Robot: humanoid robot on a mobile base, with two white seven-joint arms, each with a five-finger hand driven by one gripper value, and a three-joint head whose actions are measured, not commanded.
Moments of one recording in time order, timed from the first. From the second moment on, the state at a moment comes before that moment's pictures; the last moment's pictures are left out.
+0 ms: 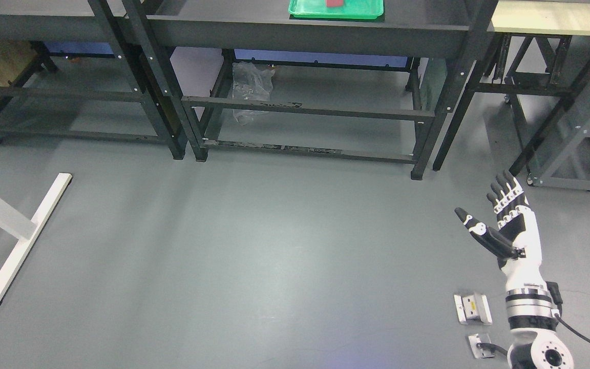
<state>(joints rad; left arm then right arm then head) 0.00 0.00 0.04 0.00 0.00 -0.11 -0.08 0.13 0.00 -0.08 -1.62 -0.11 -0.16 0.08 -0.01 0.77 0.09</state>
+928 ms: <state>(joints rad) 0.00 0.00 0.04 0.00 0.00 -0.11 -0.08 0.13 0.00 -0.06 -1.62 -0.05 -0.22 0.00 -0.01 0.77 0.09</state>
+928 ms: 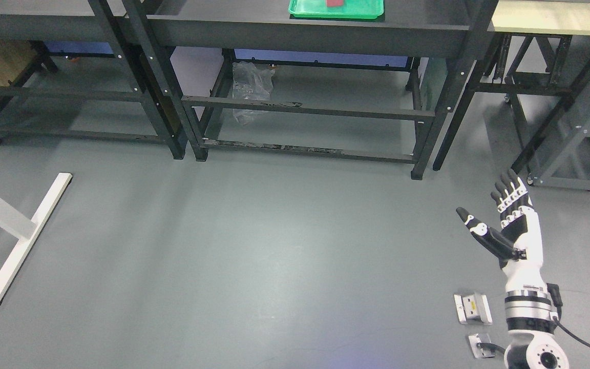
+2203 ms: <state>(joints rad) 0.00 0.00 0.04 0.00 0.00 -0.11 -0.08 0.12 0.00 -0.01 -1.68 0.58 -0.15 -0.18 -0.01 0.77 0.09</state>
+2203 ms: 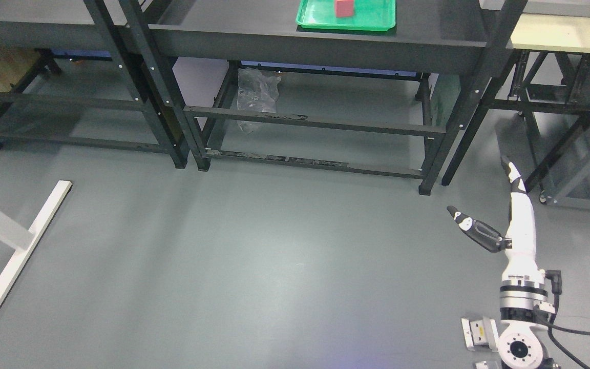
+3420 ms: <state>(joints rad) 0.00 0.00 0.04 0.00 0.00 -0.11 -0.08 0.12 0.00 0.00 -1.69 0.95 -0.15 -0.18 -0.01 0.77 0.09</state>
